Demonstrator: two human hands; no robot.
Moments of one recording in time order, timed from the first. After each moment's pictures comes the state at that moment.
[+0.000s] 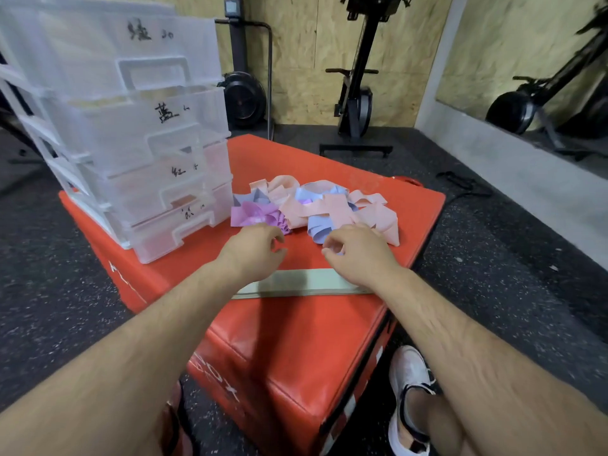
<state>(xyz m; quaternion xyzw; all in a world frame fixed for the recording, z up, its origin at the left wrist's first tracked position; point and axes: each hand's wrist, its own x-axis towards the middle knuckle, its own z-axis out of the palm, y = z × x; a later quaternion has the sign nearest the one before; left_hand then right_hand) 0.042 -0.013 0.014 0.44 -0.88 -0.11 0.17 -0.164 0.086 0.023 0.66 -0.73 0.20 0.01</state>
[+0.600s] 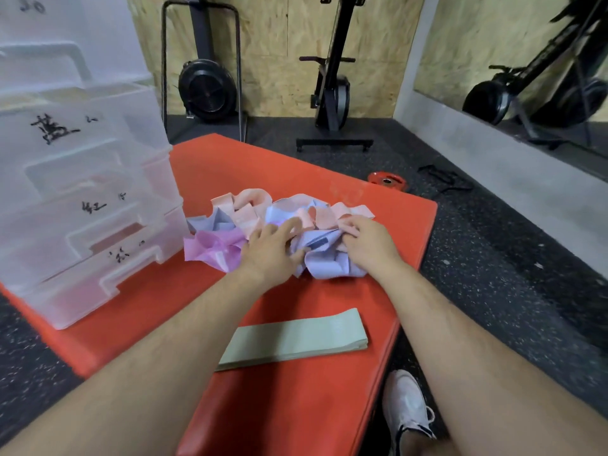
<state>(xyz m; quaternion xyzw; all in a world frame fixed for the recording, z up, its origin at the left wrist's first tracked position) -0.078 -0.100 -0.014 0.45 -0.86 -0.16 0.16 -0.266 -0.016 0.008 0.49 -0.81 0.31 -0.11</state>
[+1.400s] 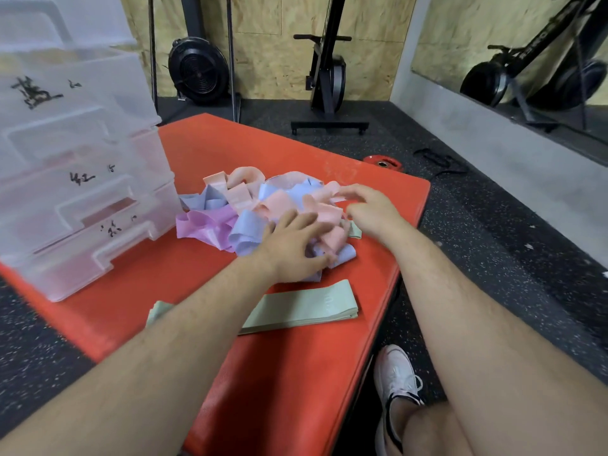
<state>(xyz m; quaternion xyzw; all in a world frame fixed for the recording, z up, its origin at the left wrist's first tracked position) -0.093 -0.059 -0.019 0.32 -0.93 -0.13 0.11 -0.283 -0.004 0.024 0.45 -0.76 0.40 -0.26</state>
